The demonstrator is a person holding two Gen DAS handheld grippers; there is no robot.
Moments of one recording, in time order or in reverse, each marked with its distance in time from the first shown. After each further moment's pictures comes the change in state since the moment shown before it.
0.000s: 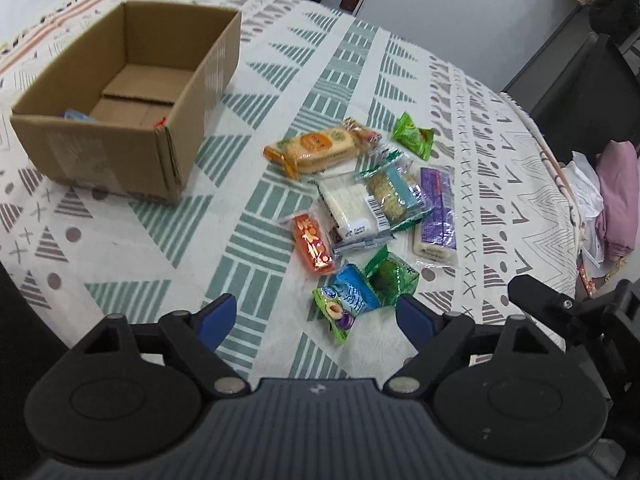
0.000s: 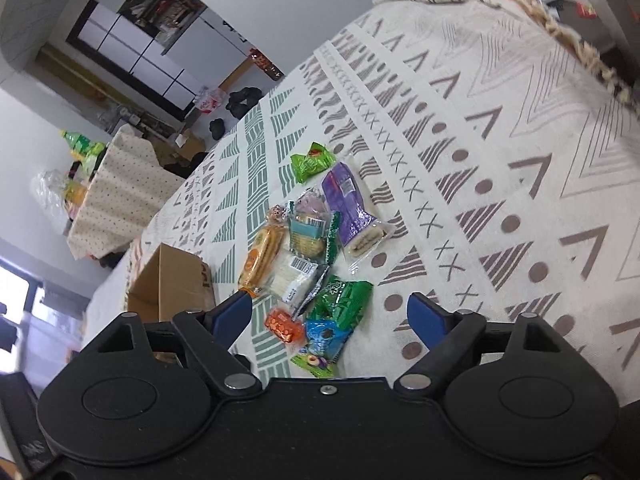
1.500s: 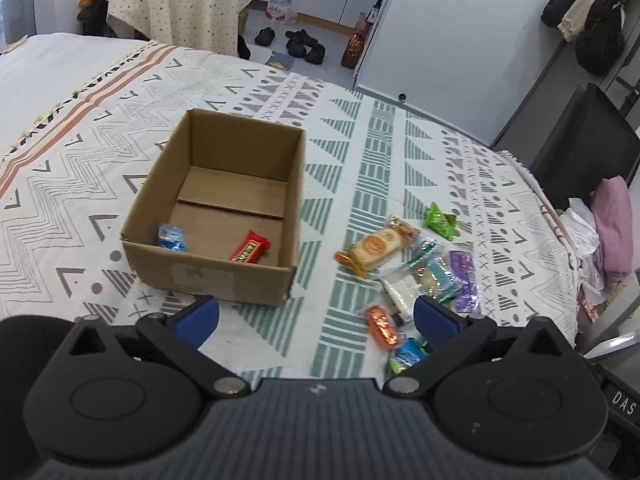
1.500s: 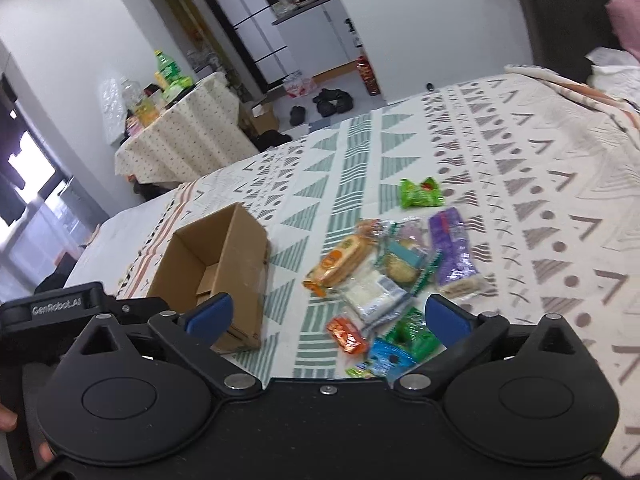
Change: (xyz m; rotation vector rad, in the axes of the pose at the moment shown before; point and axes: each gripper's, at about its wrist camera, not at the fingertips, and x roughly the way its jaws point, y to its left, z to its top) left arm -0.091 0.064 0.049 0.071 -0.169 0.016; right arm -0.017 0.085 -0.022 -0.421 -0.073 0.052
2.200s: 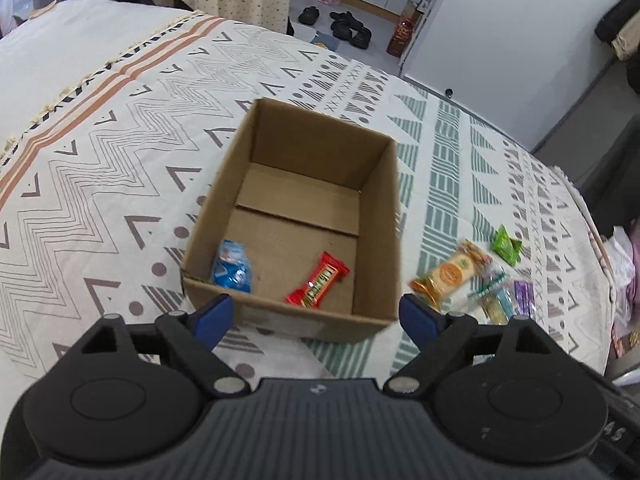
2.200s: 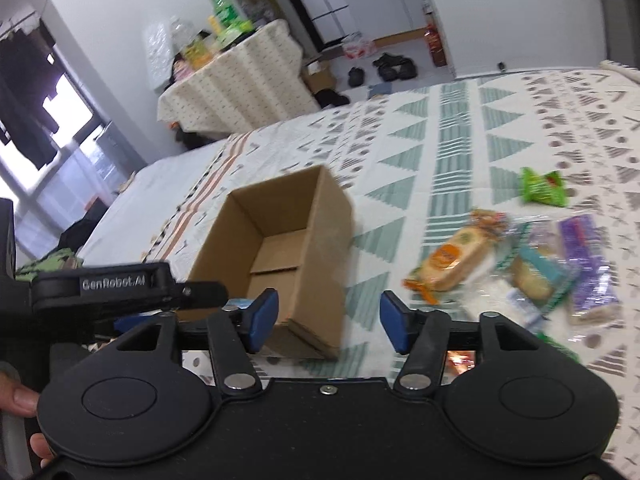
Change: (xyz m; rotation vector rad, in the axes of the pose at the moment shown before) left arm 0.041 0.066 0.041 -0.087 0.073 0.072; right arm 0.077 0.083 0.008 -0.126 0.101 0.104
